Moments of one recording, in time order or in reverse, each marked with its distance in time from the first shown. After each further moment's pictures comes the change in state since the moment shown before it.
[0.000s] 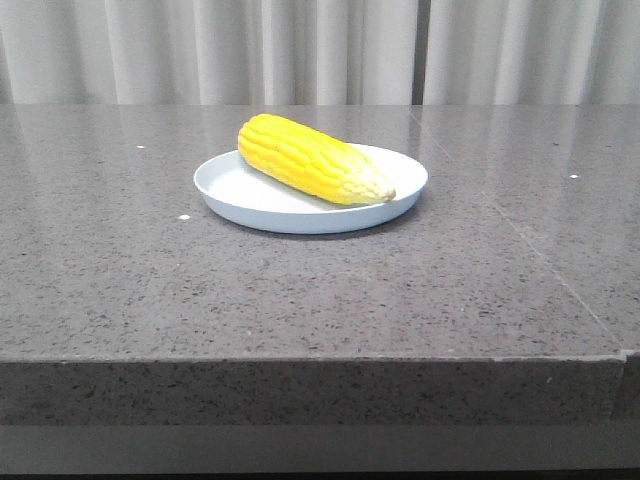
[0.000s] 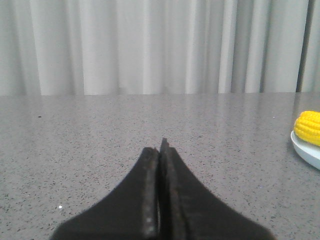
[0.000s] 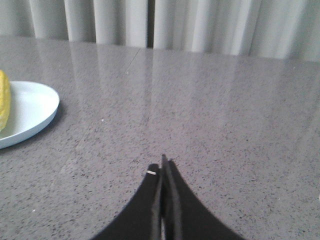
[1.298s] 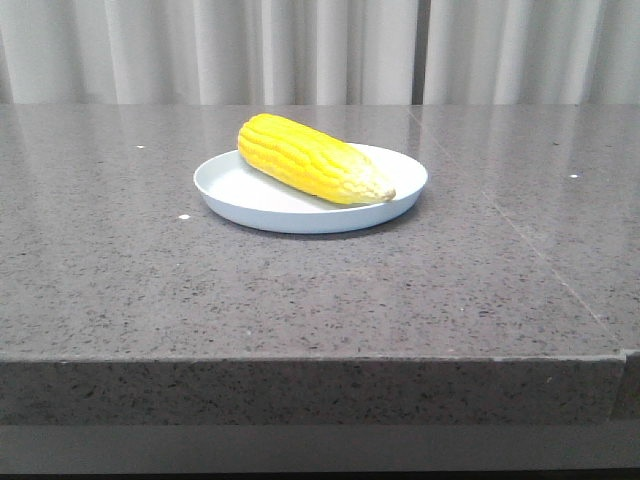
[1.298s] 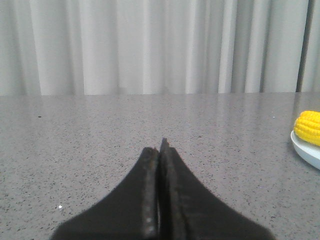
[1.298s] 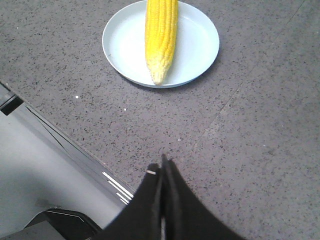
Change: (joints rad) left arm 0.000 0.000 0.000 -0.002 0.000 0.000; right arm 0.499 0.648 -0.727 -0.004 0.609 0.000
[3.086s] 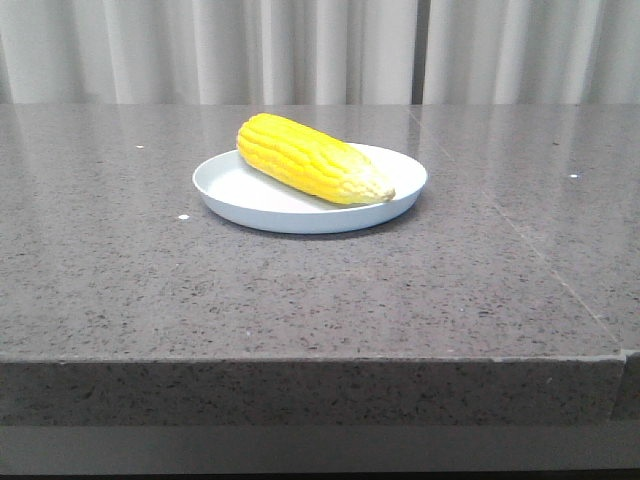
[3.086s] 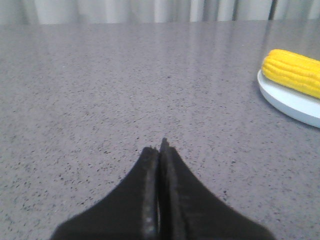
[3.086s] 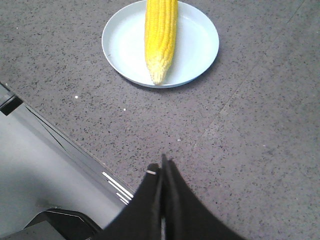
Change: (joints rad) left arm -0.079 0.161 -0.184 -0.028 0.316 0.000; right arm 0.000 0.000 0.000 0.000 0.000 0.000
